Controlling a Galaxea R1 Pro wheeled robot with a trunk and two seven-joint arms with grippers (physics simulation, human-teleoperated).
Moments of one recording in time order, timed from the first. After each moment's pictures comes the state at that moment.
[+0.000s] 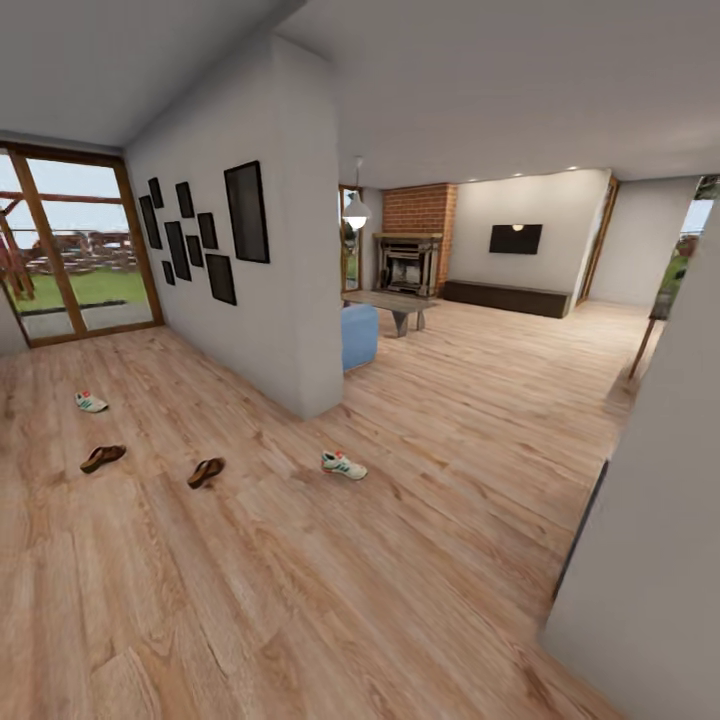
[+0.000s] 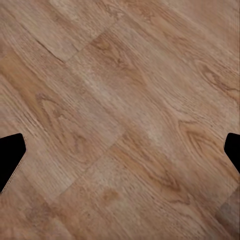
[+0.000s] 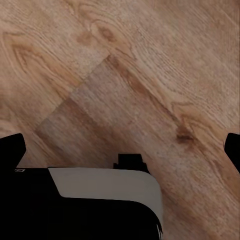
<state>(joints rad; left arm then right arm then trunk) -0.08 0.00 0.01 -0.37 0.00 -0.30 0.00 0.00 0.00 -0.01 -0.35 0.00 -0.12 -0.01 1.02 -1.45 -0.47</state>
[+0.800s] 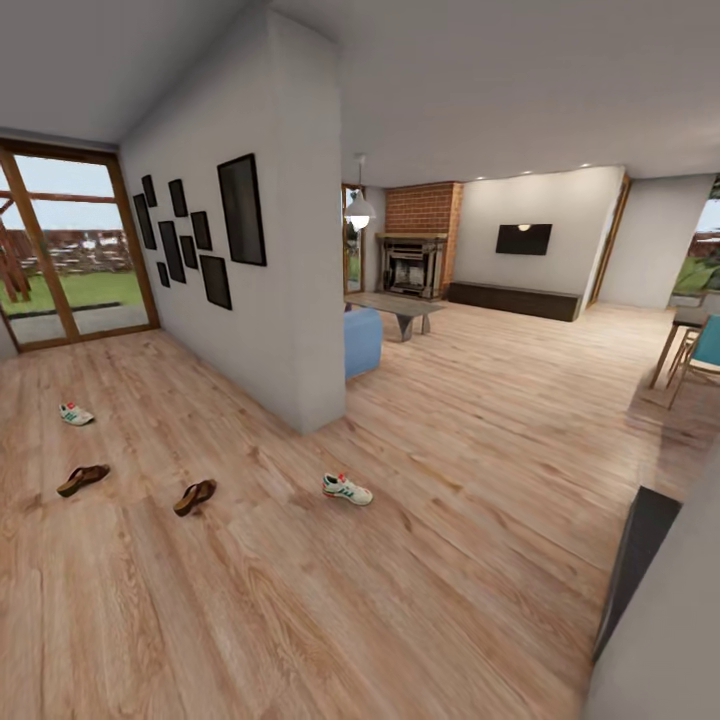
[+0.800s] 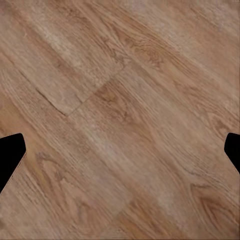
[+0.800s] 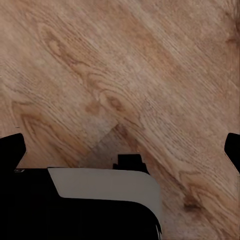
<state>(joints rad) -0.08 0.00 0.01 -0.37 0.00 -0.30 0.00 0.00 0.00 -0.01 -0.35 0.00 -0.12 -0.01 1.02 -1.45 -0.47</state>
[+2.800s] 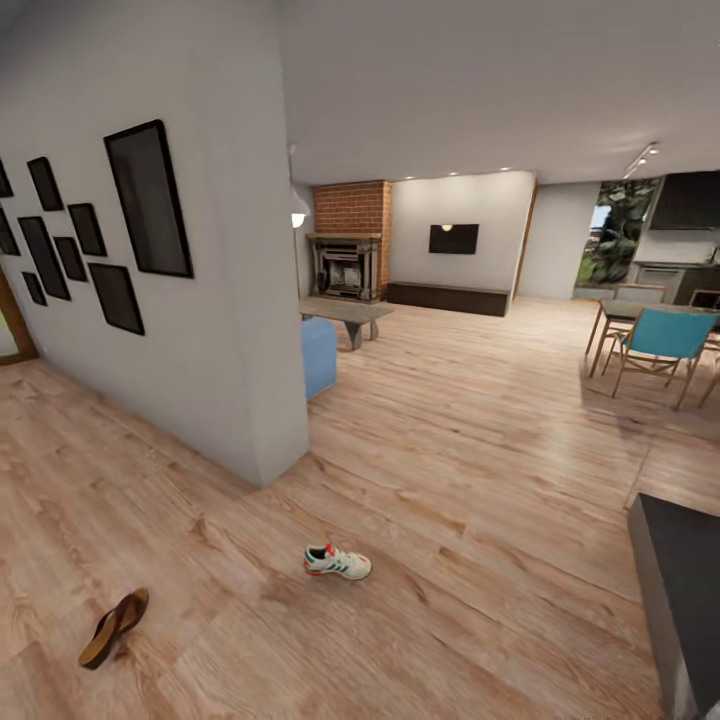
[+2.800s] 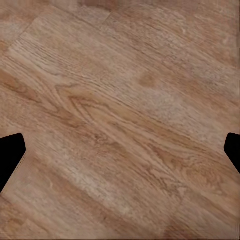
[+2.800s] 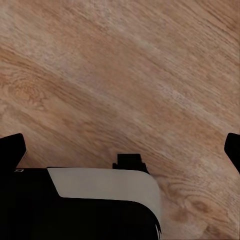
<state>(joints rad) -0.08 0.00 0.01 -0.37 0.00 -0.30 0.00 0.00 0.00 -0.01 -0.35 0.00 -0.12 -0.01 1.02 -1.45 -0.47</state>
